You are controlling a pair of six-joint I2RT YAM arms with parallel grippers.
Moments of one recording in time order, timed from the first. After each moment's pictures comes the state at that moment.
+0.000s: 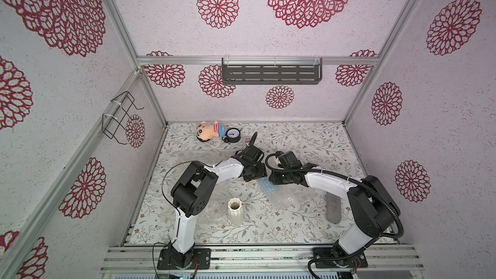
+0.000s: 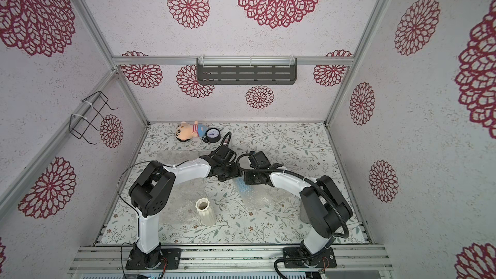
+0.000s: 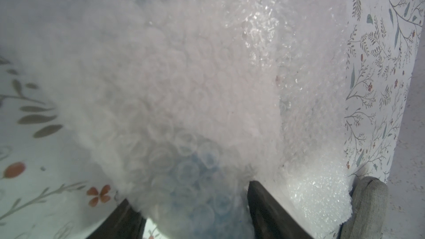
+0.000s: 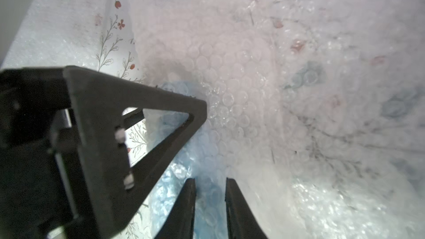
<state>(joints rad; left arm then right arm) -0.65 2.02 1.31 -0.33 0.12 -0.81 0.62 1.65 0.97 -0.30 -0.13 0.47</state>
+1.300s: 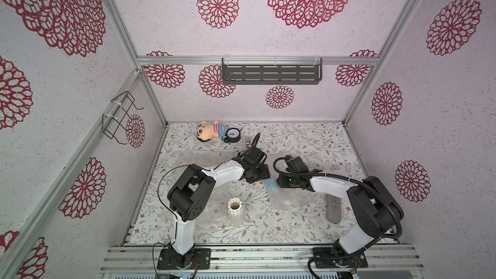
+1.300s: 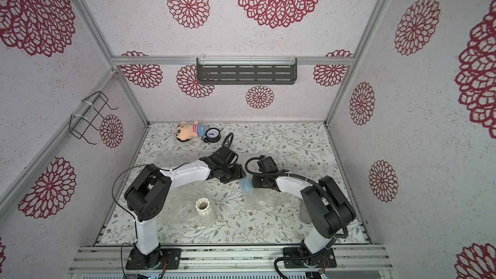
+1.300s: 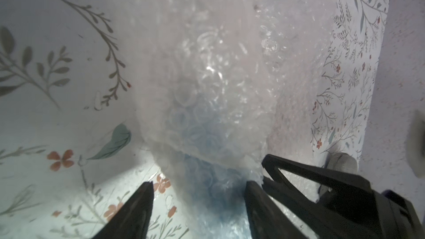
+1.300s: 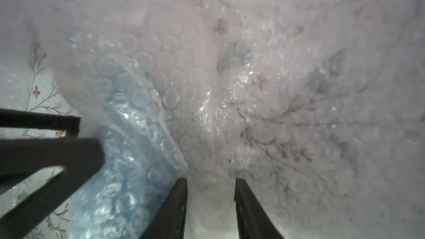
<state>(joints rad) -0.70 1.97 1.28 -0.31 0.16 -0.83 0.55 1.60 0.83 -0.20 -0.08 0.49</state>
